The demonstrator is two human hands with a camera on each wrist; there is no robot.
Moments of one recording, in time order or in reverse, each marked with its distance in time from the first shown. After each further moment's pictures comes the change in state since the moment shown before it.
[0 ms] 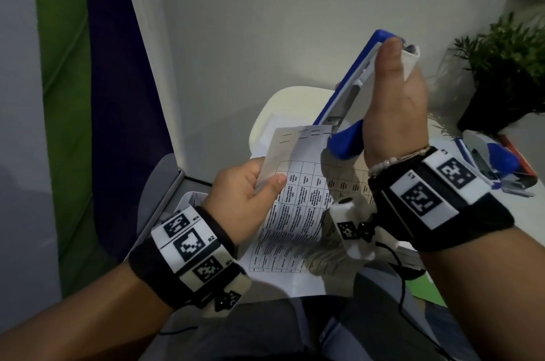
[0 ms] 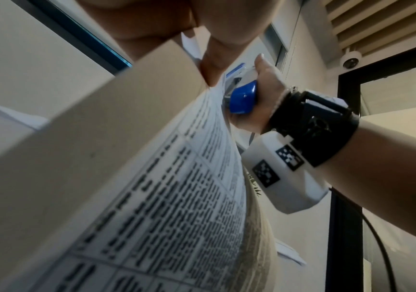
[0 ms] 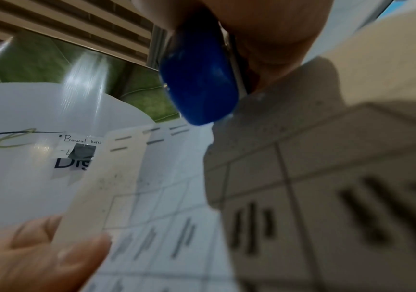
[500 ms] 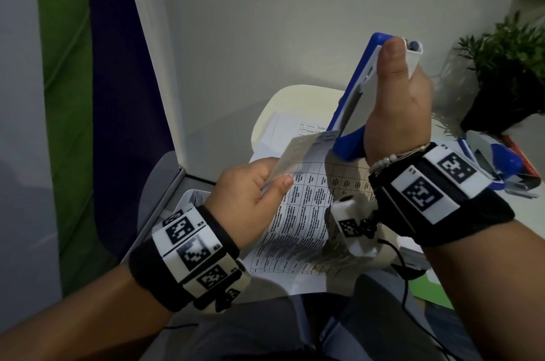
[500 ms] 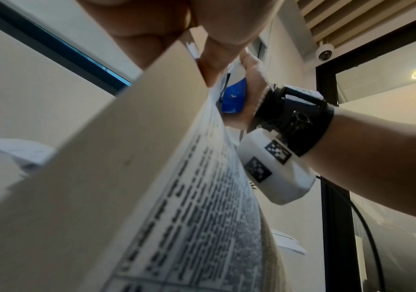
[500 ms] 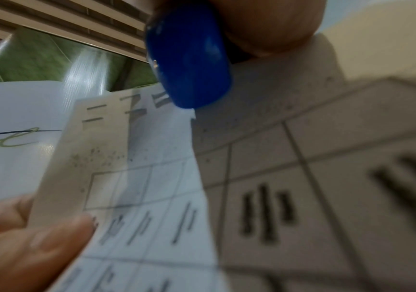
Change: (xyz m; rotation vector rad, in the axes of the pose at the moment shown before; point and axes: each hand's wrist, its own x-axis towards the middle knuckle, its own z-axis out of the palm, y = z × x) left_hand -0.002 0.003 -0.002 0.102 -0.007 0.149; right_hand 0.001 0.007 0.001 0.026 -0.021 -0.074
